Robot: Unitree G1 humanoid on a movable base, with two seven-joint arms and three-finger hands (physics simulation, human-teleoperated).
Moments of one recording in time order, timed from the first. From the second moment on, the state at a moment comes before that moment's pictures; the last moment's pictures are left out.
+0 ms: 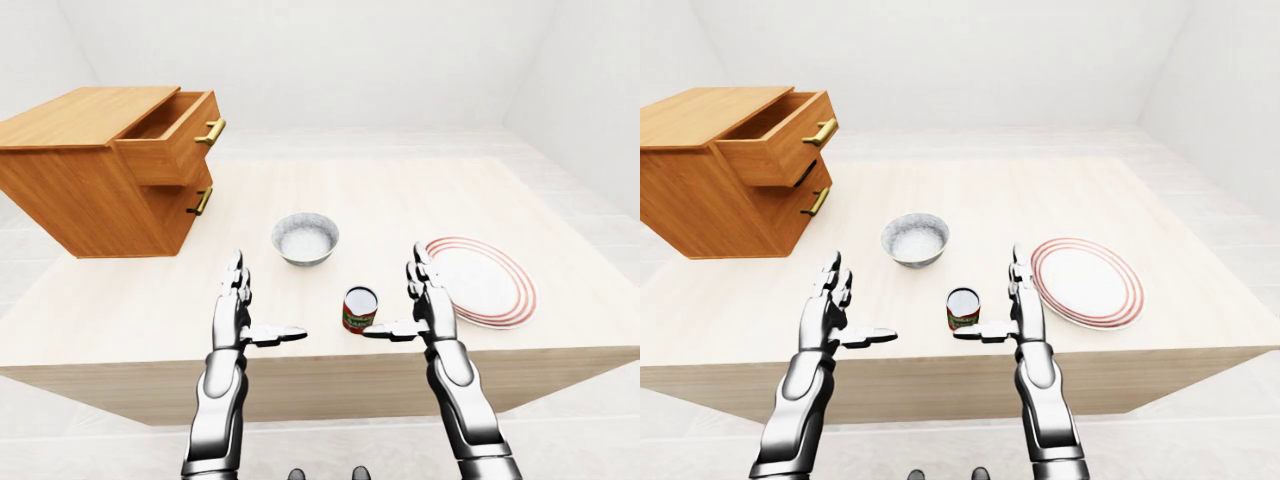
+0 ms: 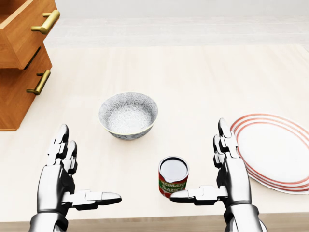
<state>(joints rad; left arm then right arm) 0.02 -0.03 0.06 -0.04 -0.01 0.00 -0.03 0.01 -0.04 0.02 -0.02 0.04 -0.02 -0.02</state>
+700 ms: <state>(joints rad) 0.19 0.02 0.07 -0.49 -0.02 0.09 -0.13 0.09 -0.03 -0.05 -0.32 0.04 0.09 0.05</state>
